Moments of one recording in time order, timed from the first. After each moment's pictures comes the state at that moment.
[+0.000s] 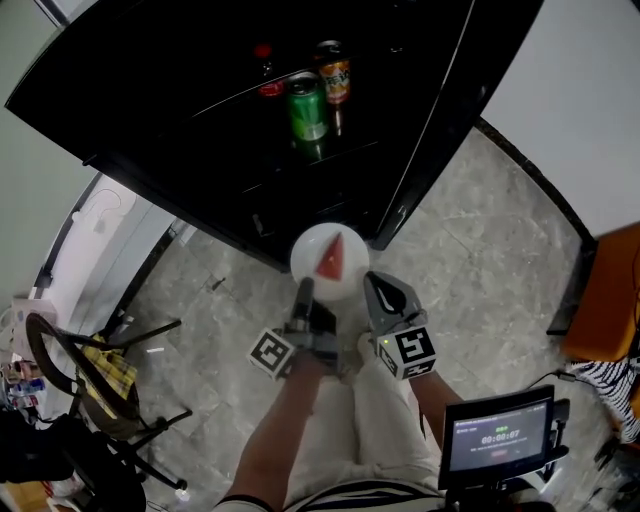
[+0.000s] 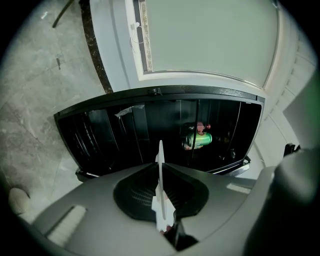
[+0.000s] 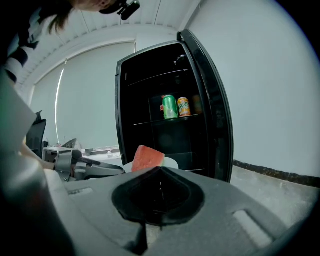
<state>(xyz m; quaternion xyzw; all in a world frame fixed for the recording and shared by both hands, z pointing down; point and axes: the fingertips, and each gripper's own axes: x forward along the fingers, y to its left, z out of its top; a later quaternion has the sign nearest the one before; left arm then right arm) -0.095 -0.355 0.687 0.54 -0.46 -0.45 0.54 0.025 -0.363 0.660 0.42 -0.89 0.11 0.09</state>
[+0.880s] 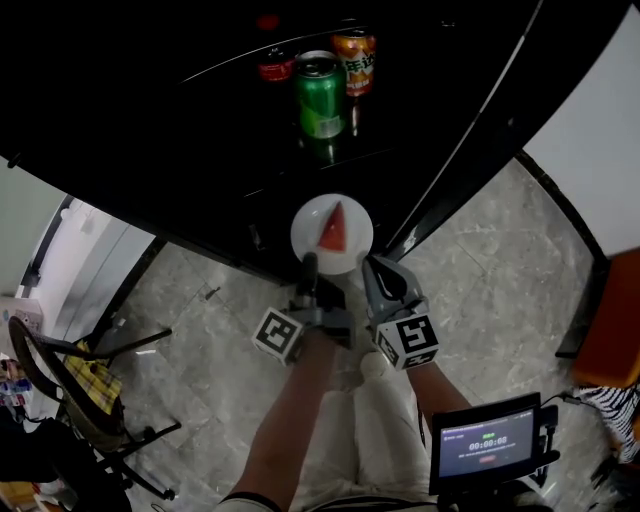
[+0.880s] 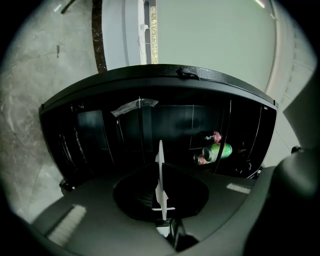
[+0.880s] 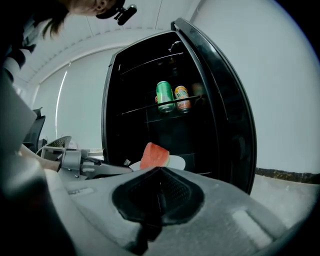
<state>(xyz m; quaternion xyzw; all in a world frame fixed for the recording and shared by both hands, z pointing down) -0.113 -0.443 0.724 0.52 -0.48 -0.50 0.51 -0.001 -0.437 0.700 0.42 -0.90 0.09 0.06</state>
